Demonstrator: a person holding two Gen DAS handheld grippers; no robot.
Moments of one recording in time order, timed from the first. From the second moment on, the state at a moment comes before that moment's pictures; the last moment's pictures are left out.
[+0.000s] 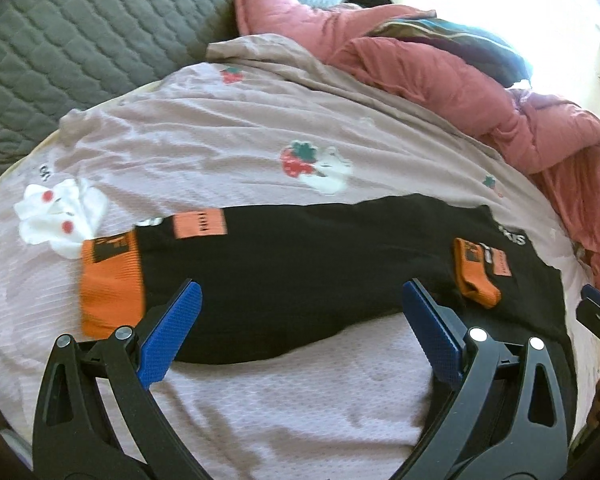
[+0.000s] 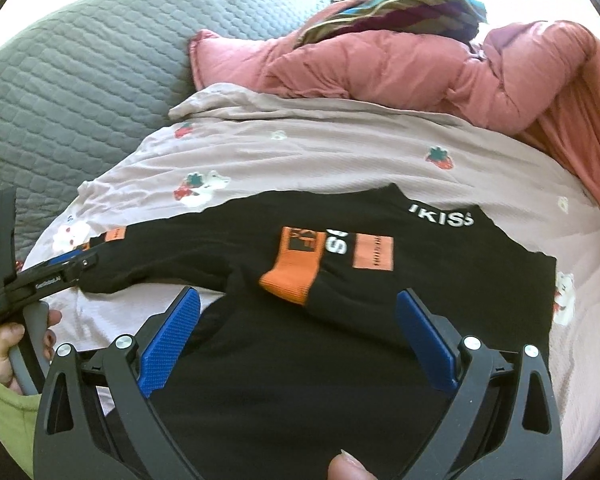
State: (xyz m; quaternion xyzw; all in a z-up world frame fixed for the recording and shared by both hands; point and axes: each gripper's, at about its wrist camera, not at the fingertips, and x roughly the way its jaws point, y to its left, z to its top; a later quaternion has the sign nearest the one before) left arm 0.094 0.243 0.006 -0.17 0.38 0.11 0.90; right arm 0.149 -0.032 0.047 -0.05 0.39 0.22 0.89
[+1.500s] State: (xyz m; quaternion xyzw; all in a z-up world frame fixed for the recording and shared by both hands) left arm 0.079 0.339 -0.039 -0.27 0.39 0.20 0.86; right arm 0.176 0.097 -0.005 -0.08 0.42 0.29 0.85
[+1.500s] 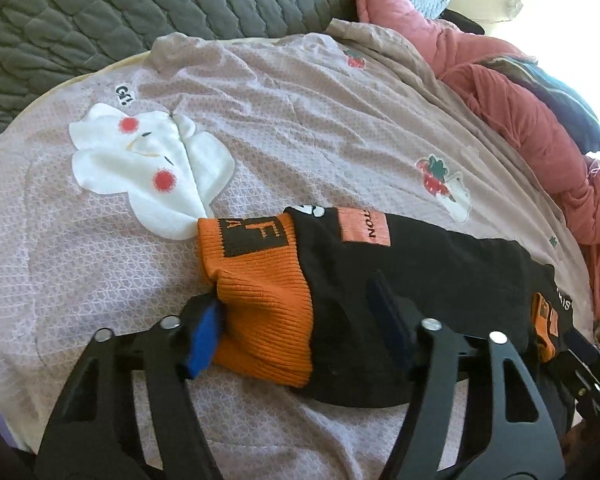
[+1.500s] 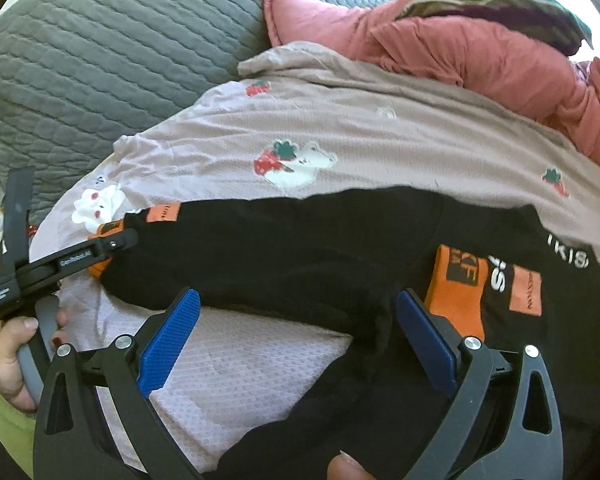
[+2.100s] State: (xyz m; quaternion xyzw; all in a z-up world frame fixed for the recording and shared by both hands) left arm 0.074 0.301 0.001 -0.22 0.32 0.14 0.91; right arm 0.184 0.009 -0.008 0.00 0.44 0.24 0.87
